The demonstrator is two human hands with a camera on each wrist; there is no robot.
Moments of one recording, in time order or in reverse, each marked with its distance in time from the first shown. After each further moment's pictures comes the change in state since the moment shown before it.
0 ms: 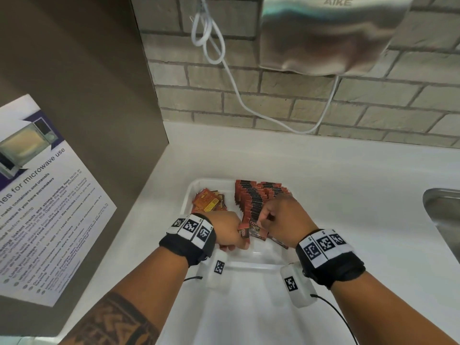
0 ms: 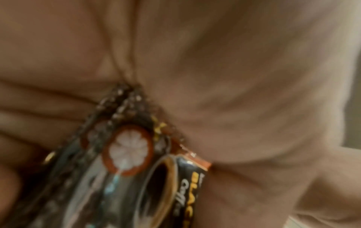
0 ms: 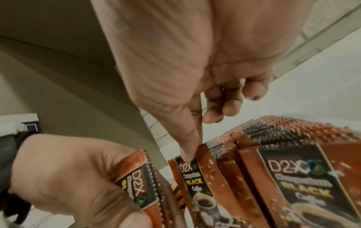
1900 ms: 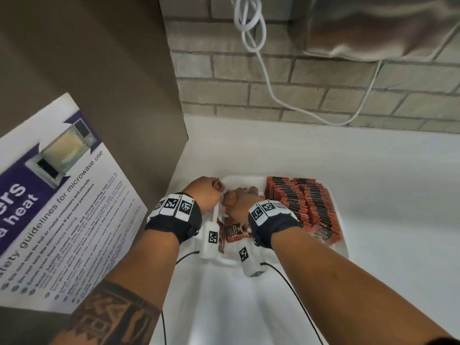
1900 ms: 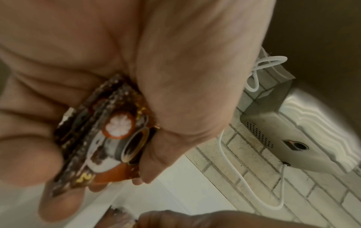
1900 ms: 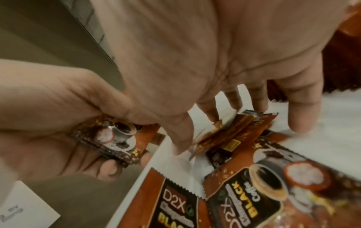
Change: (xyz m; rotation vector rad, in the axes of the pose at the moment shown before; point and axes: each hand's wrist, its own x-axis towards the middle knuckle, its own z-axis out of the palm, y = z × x) left_hand -0.030 -0.099 -0.065 -0.297 0.452 -0.185; right_hand 0.094 -0.130 0.074 -0.192 -0.448 0.217
